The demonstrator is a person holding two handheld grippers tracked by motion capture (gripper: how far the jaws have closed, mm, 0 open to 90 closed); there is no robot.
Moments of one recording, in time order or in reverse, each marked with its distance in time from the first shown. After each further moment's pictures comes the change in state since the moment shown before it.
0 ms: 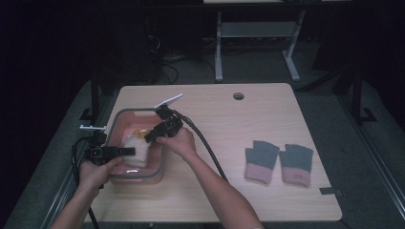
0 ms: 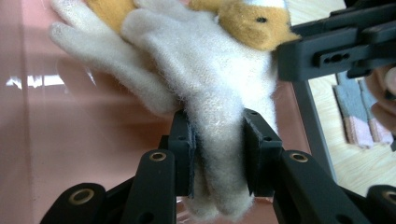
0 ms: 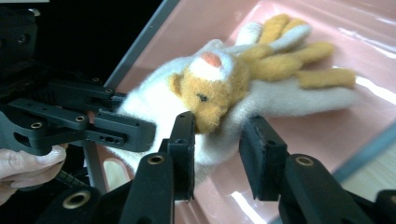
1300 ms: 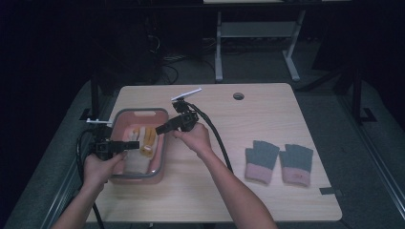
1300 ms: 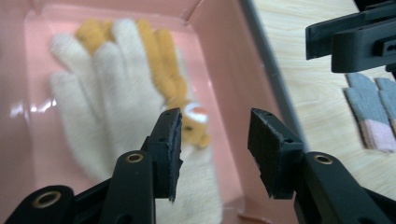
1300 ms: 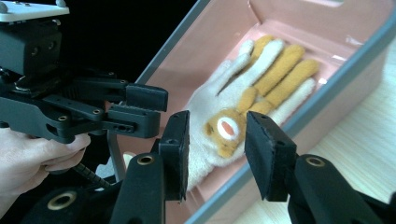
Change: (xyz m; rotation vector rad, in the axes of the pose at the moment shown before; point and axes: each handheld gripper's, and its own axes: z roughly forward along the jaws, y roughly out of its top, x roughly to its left) left arm -0.032 0.014 -0.002 -0.062 0.063 0.127; right arm -0.013 -0.012 -0.053 -0.114 0.058 0.004
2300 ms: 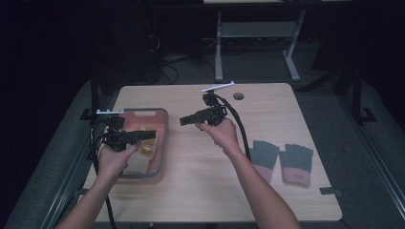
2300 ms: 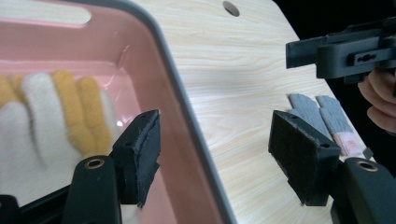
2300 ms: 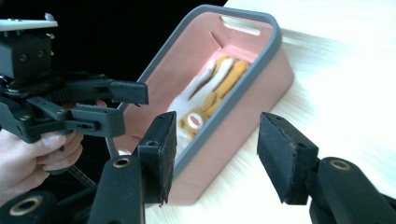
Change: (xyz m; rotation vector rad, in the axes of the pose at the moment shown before) left arm -0.043 0.019 0.011 -0.087 -0.131 0.038; right arm -0.024 -0.017 -0.079 -0.108 -0.049 0.027
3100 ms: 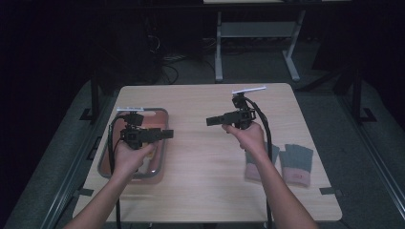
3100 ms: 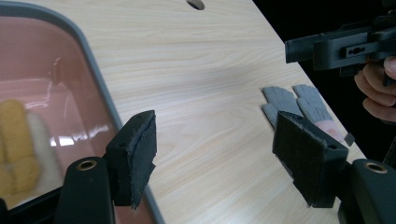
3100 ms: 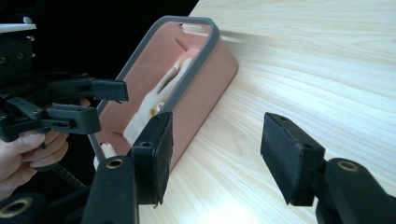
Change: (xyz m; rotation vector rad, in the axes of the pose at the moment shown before) left arm -0.036 0.005 0.029 0.034 -0.069 0.084; right arm -0.027 -0.030 -0.067 -0.064 -0.080 0.063
